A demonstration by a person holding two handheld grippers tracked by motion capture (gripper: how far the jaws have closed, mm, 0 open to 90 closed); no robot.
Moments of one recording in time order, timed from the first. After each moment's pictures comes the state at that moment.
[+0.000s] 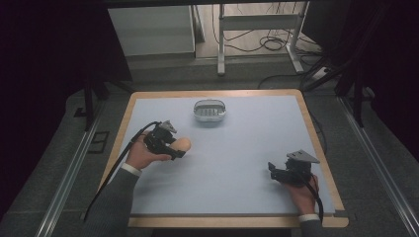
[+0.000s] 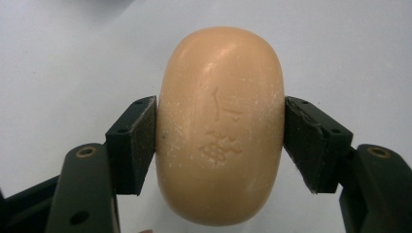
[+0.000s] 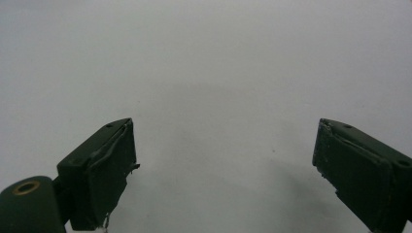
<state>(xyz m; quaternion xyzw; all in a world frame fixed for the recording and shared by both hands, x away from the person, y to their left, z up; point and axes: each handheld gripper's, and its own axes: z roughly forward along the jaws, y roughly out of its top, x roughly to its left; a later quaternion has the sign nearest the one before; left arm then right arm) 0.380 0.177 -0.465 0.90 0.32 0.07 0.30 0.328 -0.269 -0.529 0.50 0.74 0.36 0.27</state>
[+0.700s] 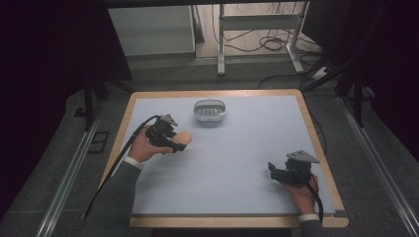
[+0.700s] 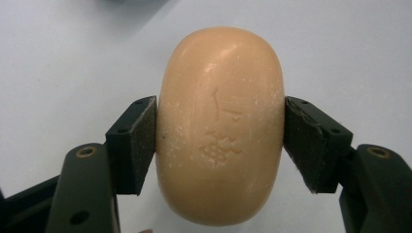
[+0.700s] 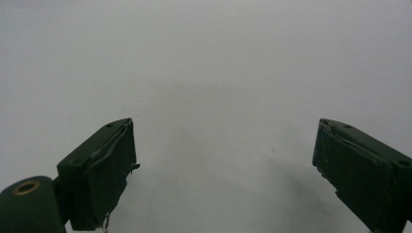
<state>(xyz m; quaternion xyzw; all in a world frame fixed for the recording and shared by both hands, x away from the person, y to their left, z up) 0.402 0.177 -0.462 0.89 0.33 0.07 0.30 0.329 -0.269 -0.529 0.50 0.74 0.36 0.27</state>
